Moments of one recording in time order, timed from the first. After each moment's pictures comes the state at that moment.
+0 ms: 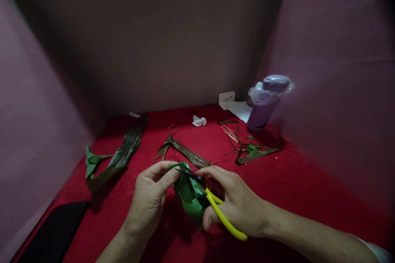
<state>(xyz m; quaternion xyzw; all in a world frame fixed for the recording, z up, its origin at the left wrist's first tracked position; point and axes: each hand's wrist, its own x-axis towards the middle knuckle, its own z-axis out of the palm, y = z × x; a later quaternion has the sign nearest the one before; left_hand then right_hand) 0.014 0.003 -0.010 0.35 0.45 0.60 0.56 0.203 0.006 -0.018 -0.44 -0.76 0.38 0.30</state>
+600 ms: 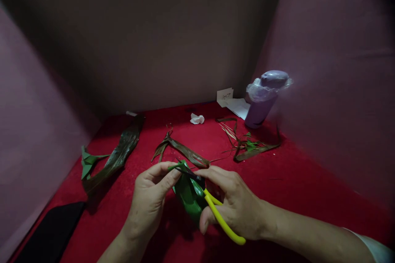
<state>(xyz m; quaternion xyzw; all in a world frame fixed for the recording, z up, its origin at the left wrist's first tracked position) 0.018 0.000 -0.013 0.38 0.45 0.58 0.56 0.203 0.003 -0.026 -0.40 -0.79 0.31 0.34</state>
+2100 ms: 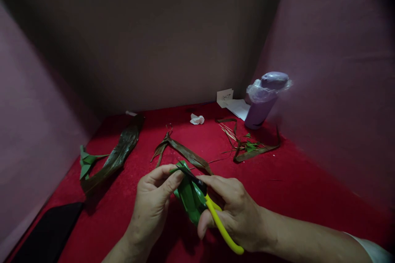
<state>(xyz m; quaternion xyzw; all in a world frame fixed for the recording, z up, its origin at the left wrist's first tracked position) 0.028 -0.005 -0.013 0.32 0.44 0.60 0.58 0.200 -0.004 -0.041 -0.33 -0.80 0.27 0.42</state>
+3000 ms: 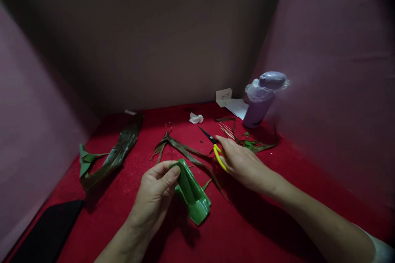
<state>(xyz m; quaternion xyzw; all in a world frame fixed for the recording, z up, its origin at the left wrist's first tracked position) 0.025 -0.001 -0.011 0.29 0.41 0.57 0.65 0.242 0.051 -0.030 -0.55 -0.81 0.06 0.18</state>
